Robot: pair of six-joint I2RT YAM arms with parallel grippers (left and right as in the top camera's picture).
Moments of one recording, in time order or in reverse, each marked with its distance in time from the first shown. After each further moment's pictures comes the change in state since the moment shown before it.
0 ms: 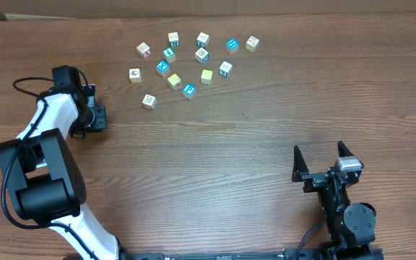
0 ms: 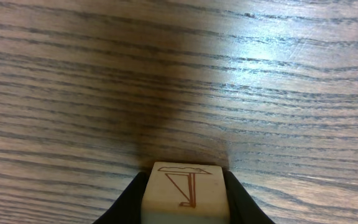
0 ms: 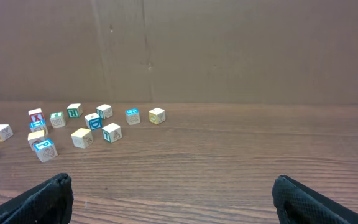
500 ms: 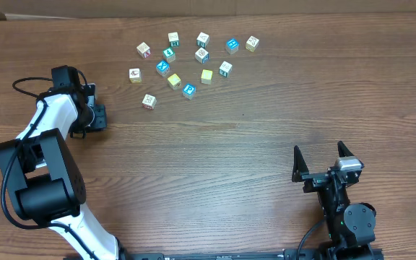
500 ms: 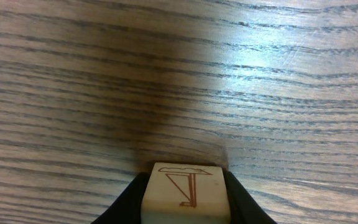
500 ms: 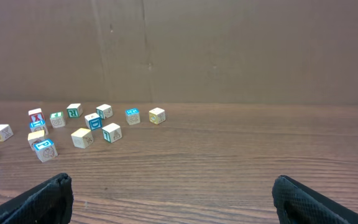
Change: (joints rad) left arm 0.000 0.000 -0.005 0.016 0.021 0.002; right arm 0.000 0.000 0.000 0.000 0.000 0.000
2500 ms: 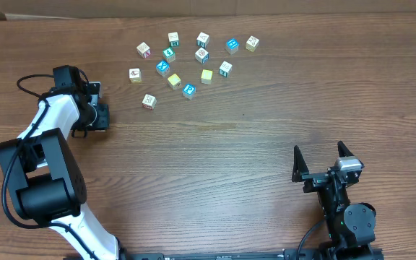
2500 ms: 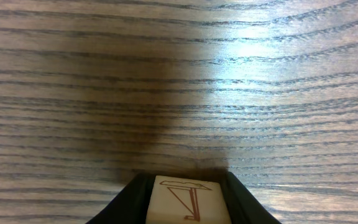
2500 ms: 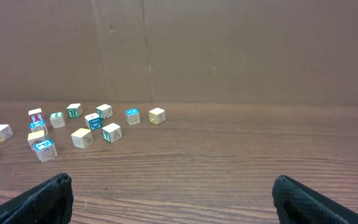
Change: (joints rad) left arm -0.006 0.000 -0.008 0.034 0.048 0.071; right arm 0.000 0.000 0.000 0.000 0.000 0.000
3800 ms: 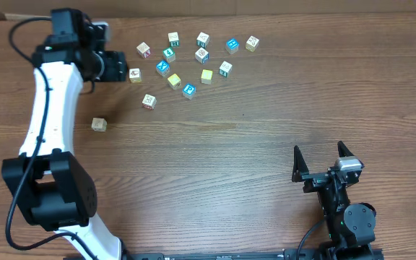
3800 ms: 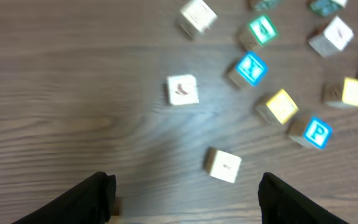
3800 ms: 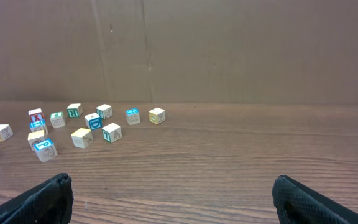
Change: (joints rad) left arm -0.149 -0.077 0.427 -0.263 0.139 -0.130; right arm 0.000 0.000 0.000 0.000 0.000 0.000
